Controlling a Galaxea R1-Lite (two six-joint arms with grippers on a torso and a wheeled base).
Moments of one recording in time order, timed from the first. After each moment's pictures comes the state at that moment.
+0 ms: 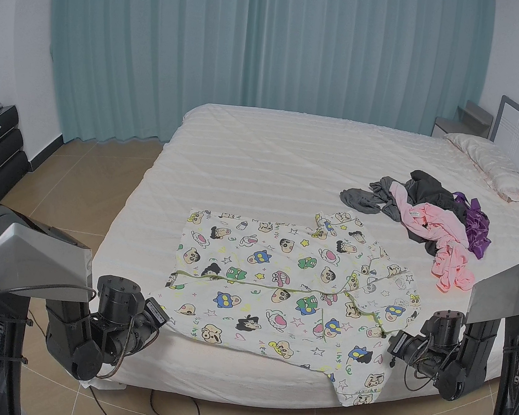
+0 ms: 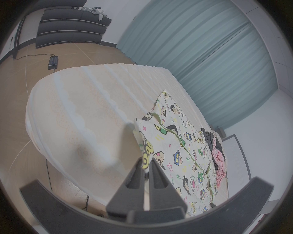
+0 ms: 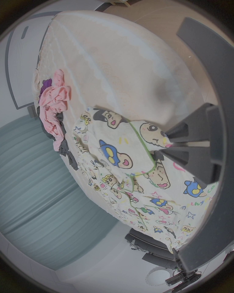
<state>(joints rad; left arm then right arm) -0.35 2.33 -0.44 -1.32 0.17 -1.01 0.11 2.44 -0.38 -1.47 0.01 0.52</state>
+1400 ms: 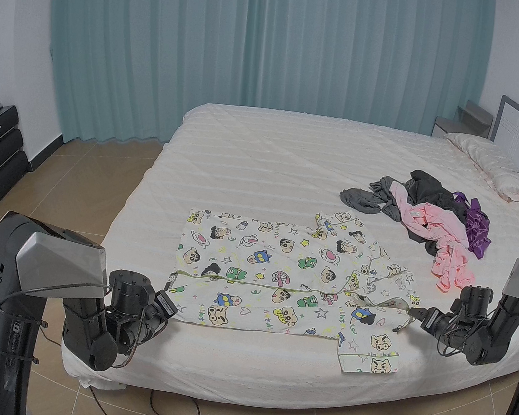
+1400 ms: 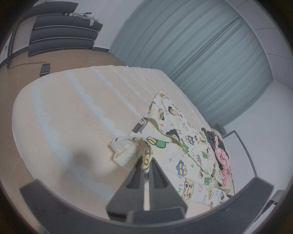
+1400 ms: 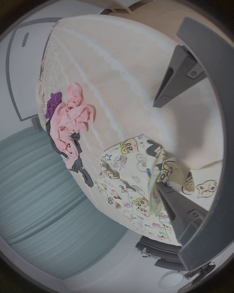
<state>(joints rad) -0.33 2.44 -0.60 -1.31 0.16 -0.91 -0.12 2.34 -0.56 -1.14 0.14 0.44</state>
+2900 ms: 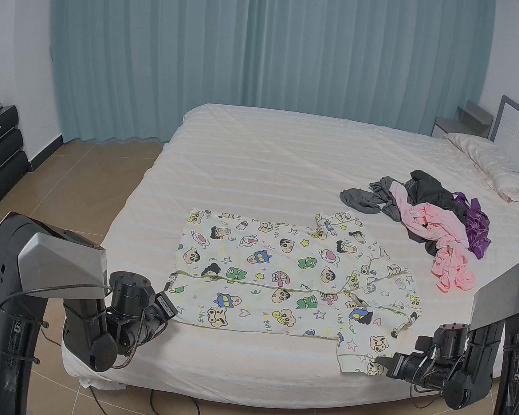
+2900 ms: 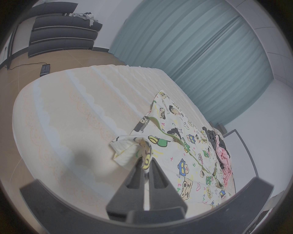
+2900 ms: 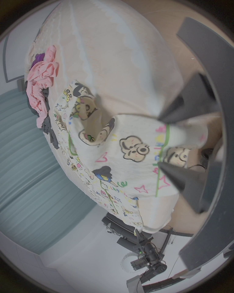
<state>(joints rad) -0.33 2.44 -0.60 -1.31 0.17 -0.90 0.06 2.47 -0.25 -1.51 0.31 0.33</state>
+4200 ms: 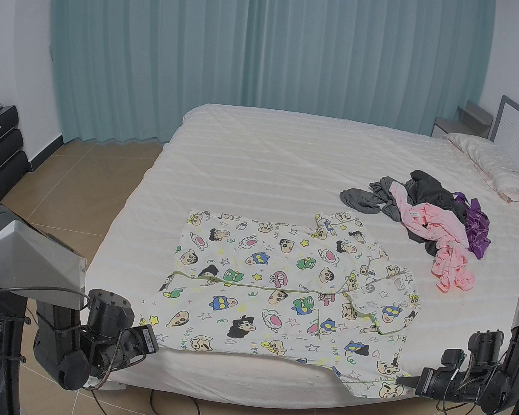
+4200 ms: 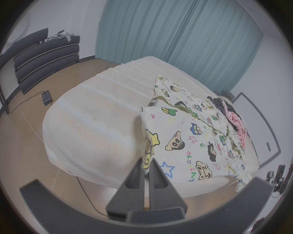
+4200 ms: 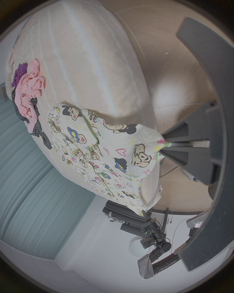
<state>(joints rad) -0.34 2.32 -0.30 -1.32 0.16 -0.59 -0.06 2.20 -0.02 -1.30 0.52 0.29</state>
